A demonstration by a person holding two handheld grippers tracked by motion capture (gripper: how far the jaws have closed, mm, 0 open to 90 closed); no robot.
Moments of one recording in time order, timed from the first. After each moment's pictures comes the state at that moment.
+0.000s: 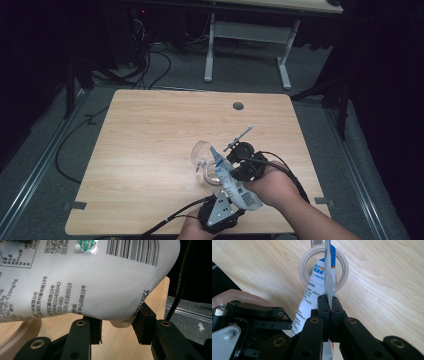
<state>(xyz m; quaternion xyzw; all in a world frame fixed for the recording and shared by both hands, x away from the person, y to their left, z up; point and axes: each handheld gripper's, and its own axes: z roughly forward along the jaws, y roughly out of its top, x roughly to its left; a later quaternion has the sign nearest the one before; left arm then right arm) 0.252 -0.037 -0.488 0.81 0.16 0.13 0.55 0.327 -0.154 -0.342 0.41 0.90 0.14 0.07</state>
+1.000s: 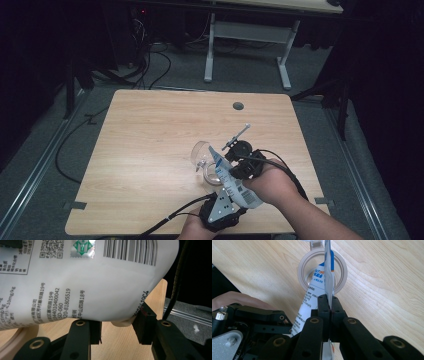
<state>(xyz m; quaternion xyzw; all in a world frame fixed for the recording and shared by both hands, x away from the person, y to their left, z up) 0.256 -0.039 -0.485 0.81 0.16 0.11 0.55 0.331 -0.151 -0.342 0.40 0.90 0.13 0.08</state>
